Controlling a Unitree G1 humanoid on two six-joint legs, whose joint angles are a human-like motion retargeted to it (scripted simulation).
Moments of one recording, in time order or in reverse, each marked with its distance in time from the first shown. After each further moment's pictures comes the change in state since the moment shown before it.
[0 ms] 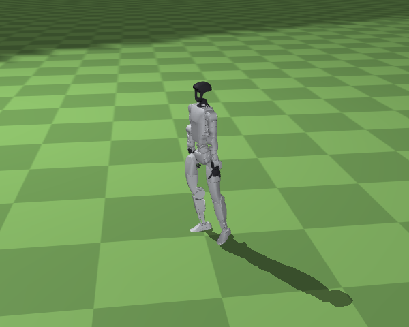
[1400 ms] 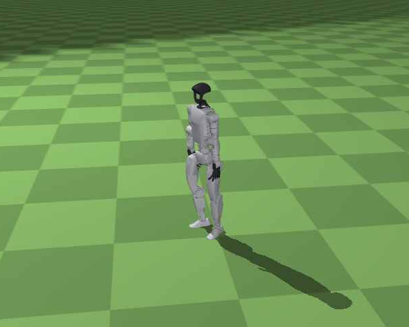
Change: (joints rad) left arm -0.044 -0.005 0.025 -0.037 -0.065 -0.013 -0.096; right arm -0.016 -0.006 -0.027 -0.045 0.108 -0.015 0.026; waist 0.045 0.021 0.083; left_leg 0.055 -0.177 -0.169 -0.120 -0.015 0.073; right_leg 0.079 -0.067 -0.070 0.018 -0.005 0.026
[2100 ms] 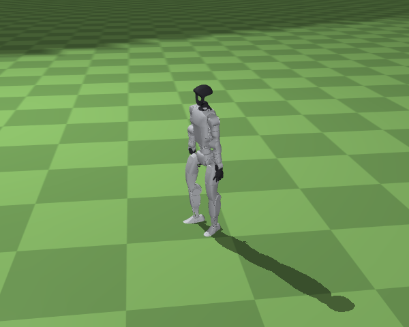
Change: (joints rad) left arm 0.024 0.012 0.033 0.033 -0.012 0.011 0.031; right arm -0.020 0.001 0.071 -0.007 -0.103 -0.016 -0.010; waist 0.083 -0.055 0.068; left_leg 0.054 -0.036 0.127 -0.004 -0.056 0.047; right_leg -0.052 -0.098 0.166 0.045 0.087 0.085
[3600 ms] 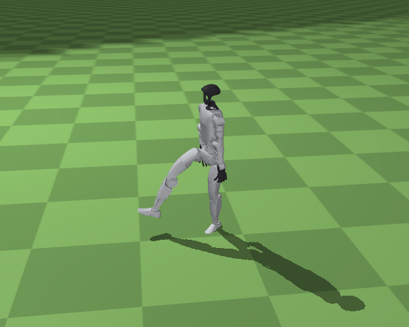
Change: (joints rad) left arm -0.057 0.029 -0.136 0.056 0.058 -0.002 0.015; right arm 0.060 0.006 -0.213 0.046 0.405 -0.035 -0.039; waist -0.233 0.128 0.099; left_leg 0.023 0.113 -0.108 0.100 -0.026 0.053; right_leg -0.639 -0.150 0.002 0.192 -0.030 -0.191
